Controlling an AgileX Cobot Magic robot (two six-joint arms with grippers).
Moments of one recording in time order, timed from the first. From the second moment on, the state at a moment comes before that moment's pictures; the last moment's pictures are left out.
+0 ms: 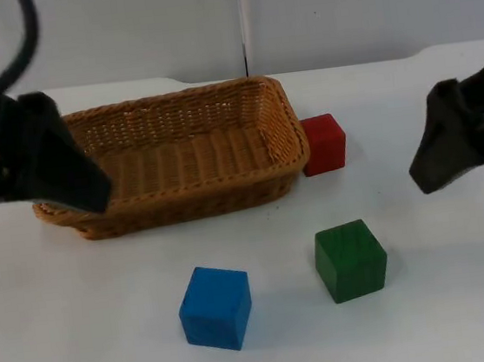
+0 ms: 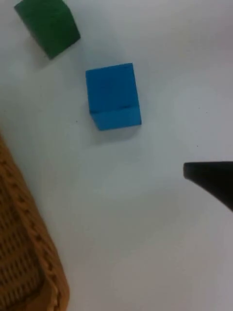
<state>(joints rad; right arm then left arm) 0.52 1.49 -0.92 0.19 0.67 -0.04 -0.25 1.22 -0.75 -0.50 0.77 0.39</state>
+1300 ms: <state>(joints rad) 0.62 1.95 -1.18 0.06 0.52 0.18 -0.51 1.69 -0.75 -0.50 0.33 0.39</state>
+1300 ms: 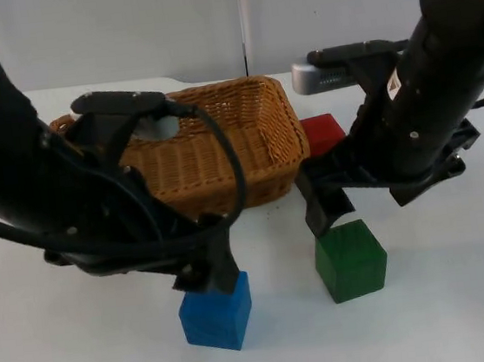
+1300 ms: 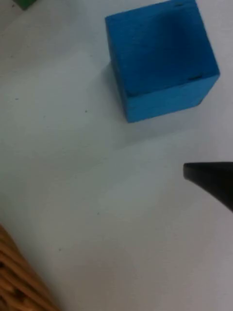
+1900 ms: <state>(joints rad) 0.62 2.00 -1.19 0.06 0.41 0.19 -0.51 1.84 -0.77 -0.51 0.19 0.36</state>
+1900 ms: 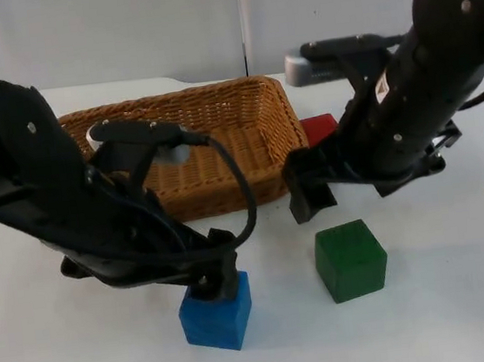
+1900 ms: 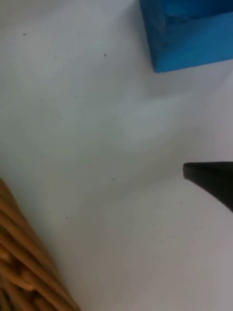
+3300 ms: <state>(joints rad) 0.62 2.08 -1.19 0.06 0.39 0.19 -0.52 1.83 -0.79 -0.53 0.23 0.37</state>
